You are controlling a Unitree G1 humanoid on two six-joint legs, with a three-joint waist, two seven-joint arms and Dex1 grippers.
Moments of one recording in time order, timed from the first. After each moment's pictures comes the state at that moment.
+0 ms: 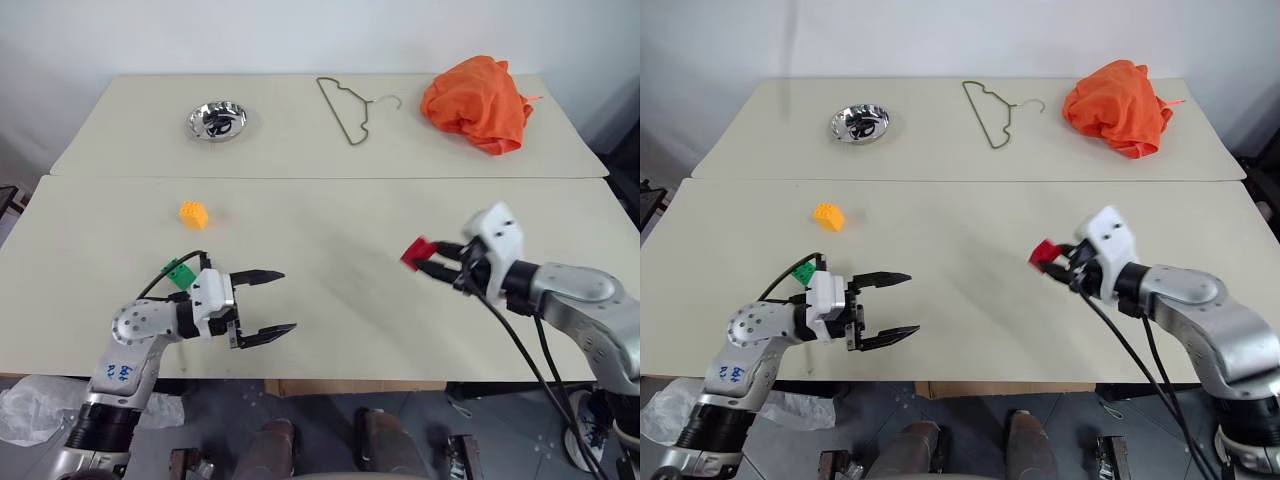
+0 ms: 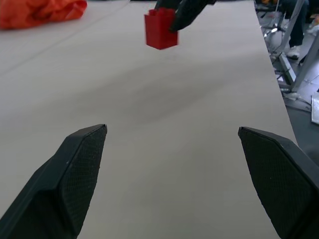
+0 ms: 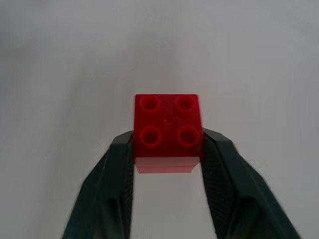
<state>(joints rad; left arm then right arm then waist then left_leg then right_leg) -0.09 0.60 0.03 -0.11 -0.40 -0.03 -1.05 -0.42 -0.92 0.16 -0.28 0.49 0.63 0.93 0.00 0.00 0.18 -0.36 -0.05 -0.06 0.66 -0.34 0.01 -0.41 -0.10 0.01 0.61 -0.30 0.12</state>
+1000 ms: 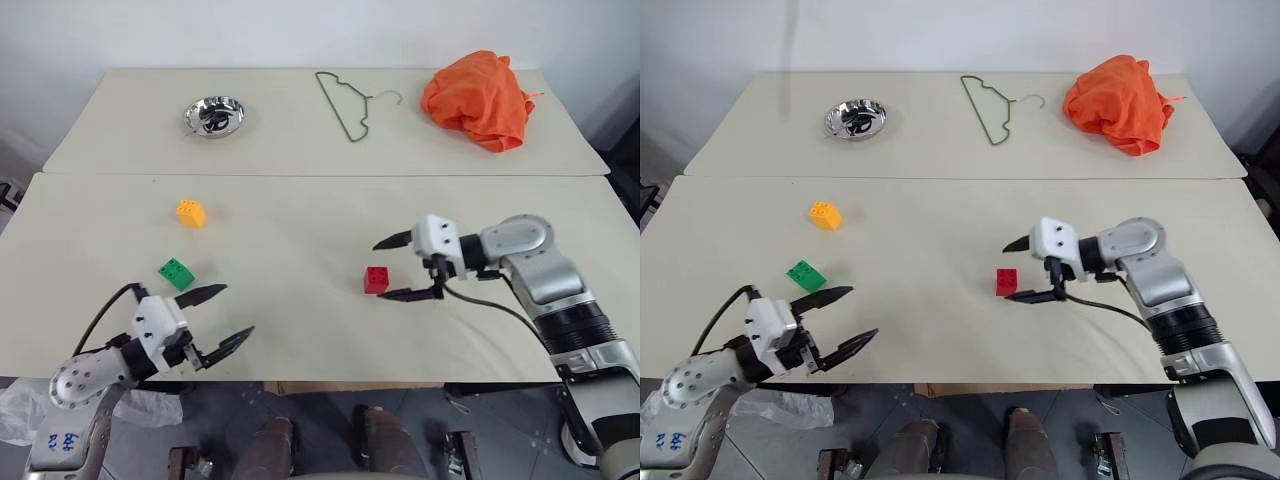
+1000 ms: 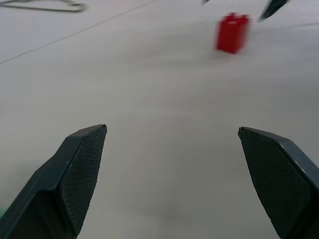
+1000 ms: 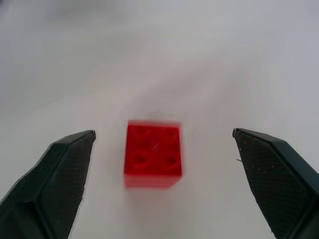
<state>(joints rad) 0.26 0.56 0.29 -0.30 -0.41 0.00 -0.79 -0.65 -0.71 0.16 0.22 0.29 0.01 1.39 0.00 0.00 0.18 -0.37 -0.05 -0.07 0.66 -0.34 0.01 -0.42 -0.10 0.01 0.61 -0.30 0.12</state>
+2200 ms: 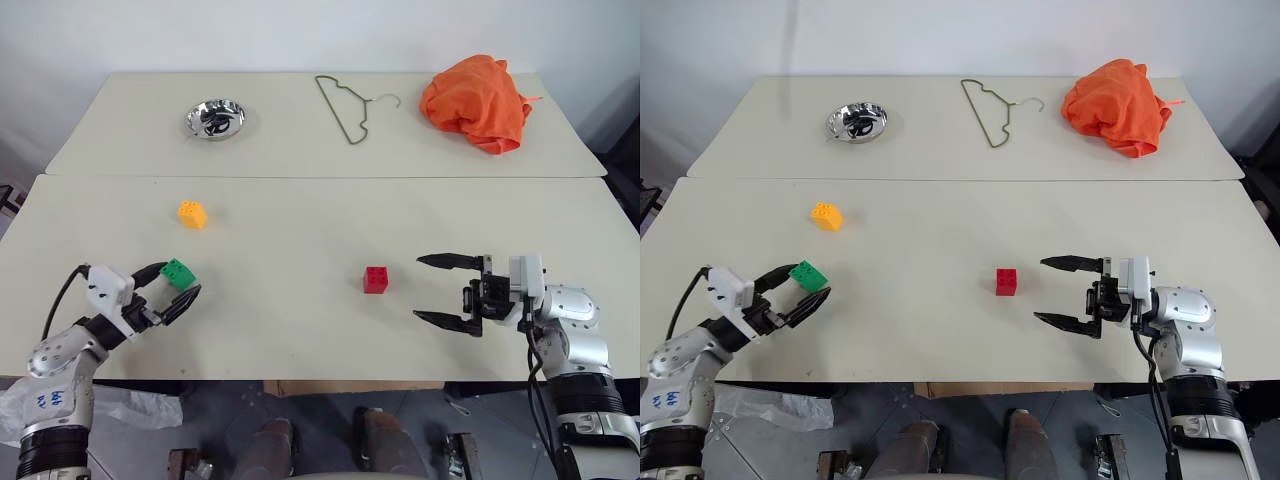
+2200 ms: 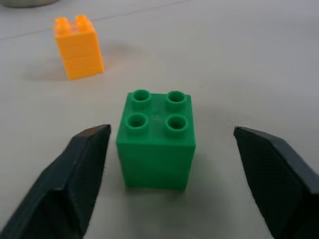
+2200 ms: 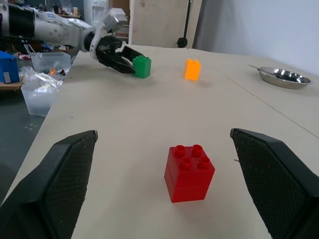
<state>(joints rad) -0.09 0.59 0.33 0.26 -0.39 -0.05 -0.82 -0.31 -0.58 -0.11 0.27 0.57 -0.24 1.53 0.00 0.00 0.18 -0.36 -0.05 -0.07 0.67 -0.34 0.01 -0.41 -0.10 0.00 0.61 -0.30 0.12</state>
